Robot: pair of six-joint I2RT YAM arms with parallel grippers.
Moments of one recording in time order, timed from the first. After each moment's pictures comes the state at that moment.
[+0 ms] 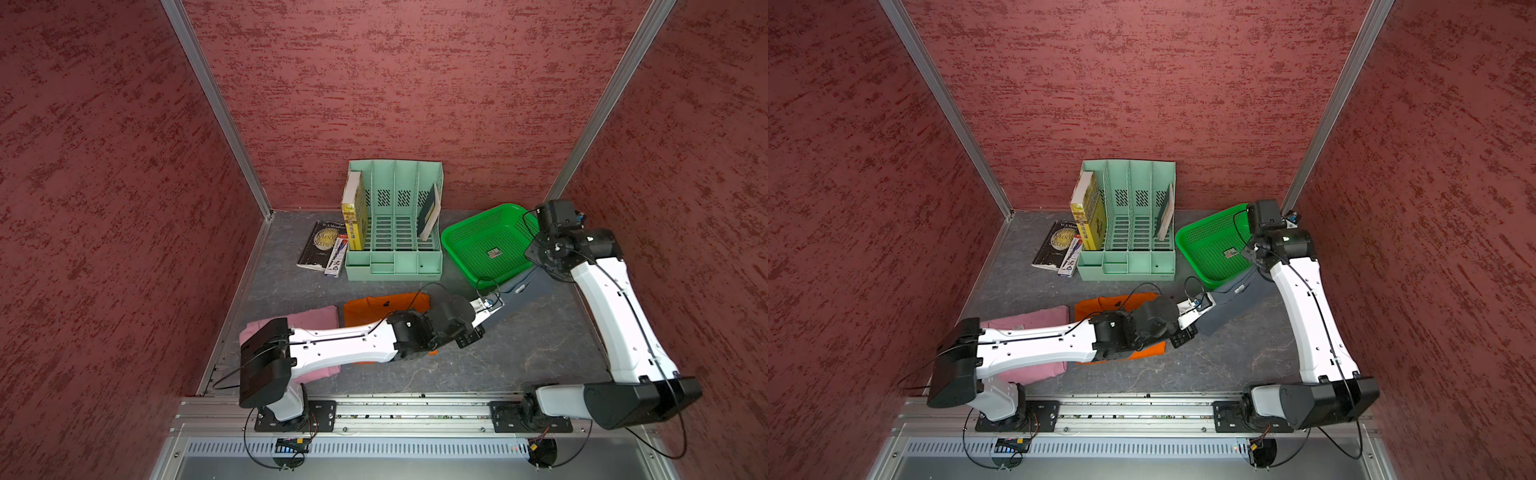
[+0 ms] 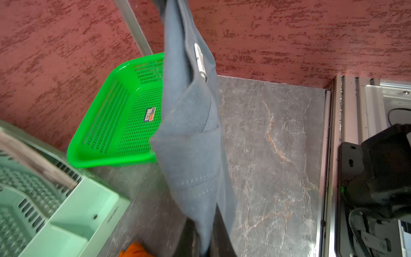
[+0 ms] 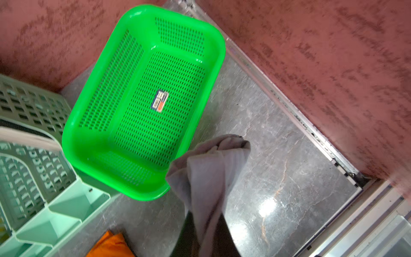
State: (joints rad) left arm -1.26 1.67 1.30 -0.09 -0.22 0.11; right arm 0.07 1.38 1.66 -1.30 0.39 0.72
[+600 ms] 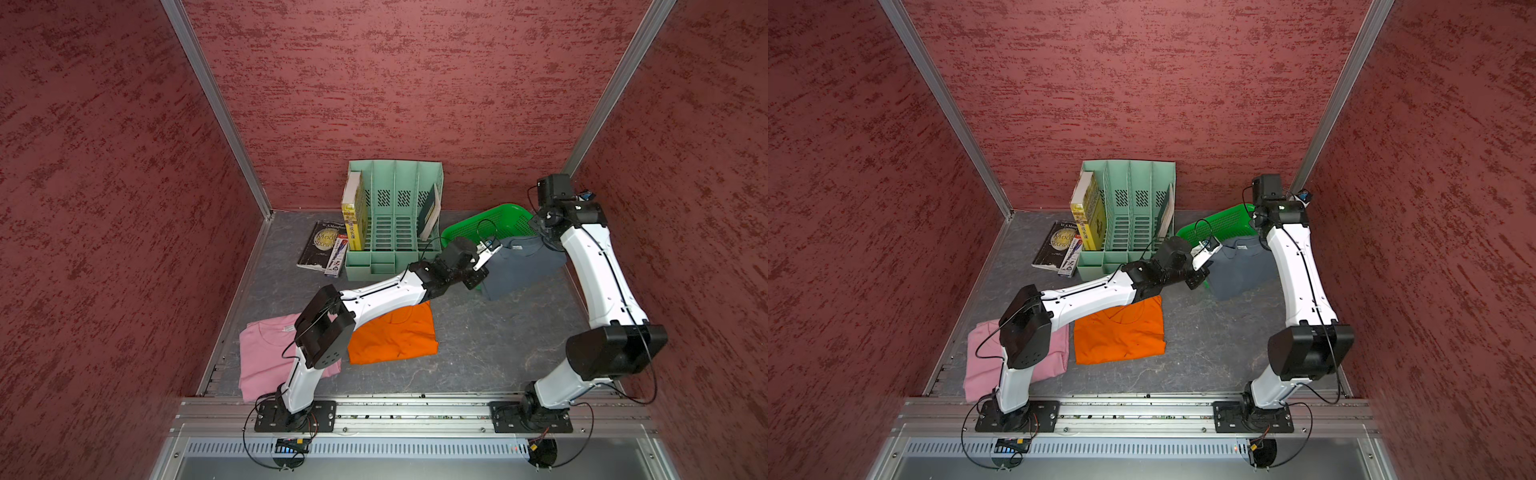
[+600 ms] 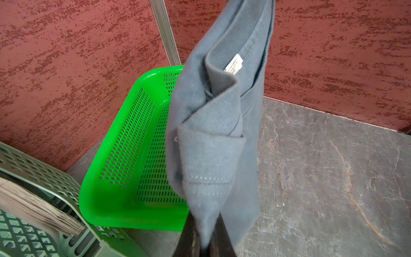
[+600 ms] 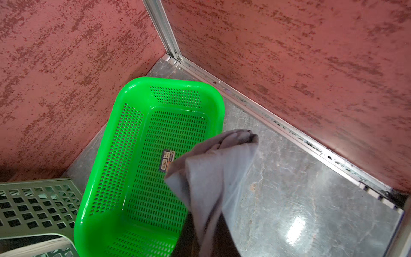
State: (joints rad) left arm -0.97 2.03 1.71 -0.09 -0.02 0.14; right arm 0.00 1.66 1.87 -1.16 0.48 0.85
